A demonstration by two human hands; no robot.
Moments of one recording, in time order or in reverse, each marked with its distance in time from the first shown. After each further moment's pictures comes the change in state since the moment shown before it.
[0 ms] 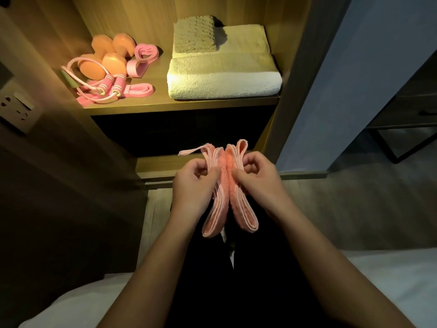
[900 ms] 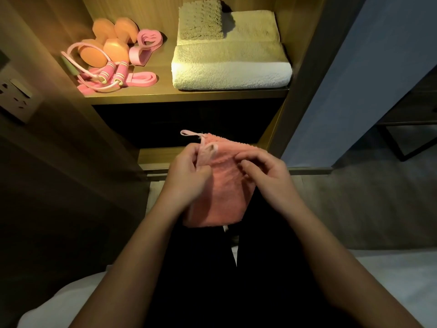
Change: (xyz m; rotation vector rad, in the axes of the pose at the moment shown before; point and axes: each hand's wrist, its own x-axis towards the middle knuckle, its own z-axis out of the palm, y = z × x) left_hand 0.029 -0.013 -0.022 0.153 -0.118 0.129; right_hand -0.001 0.000 -0.004 -0.005 -0.066 -0.203
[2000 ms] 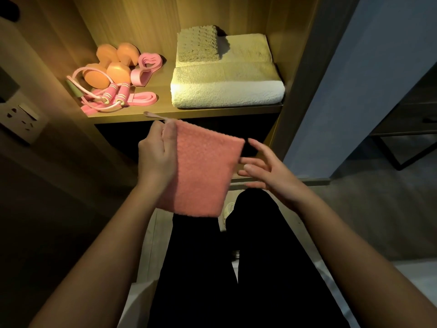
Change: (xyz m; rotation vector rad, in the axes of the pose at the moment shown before) left_hand 0.059 -0.007 -0.038 0.188 0.412 0.304; right_hand 0.038 0.012 -0.033 0.204 -0.248 0.236
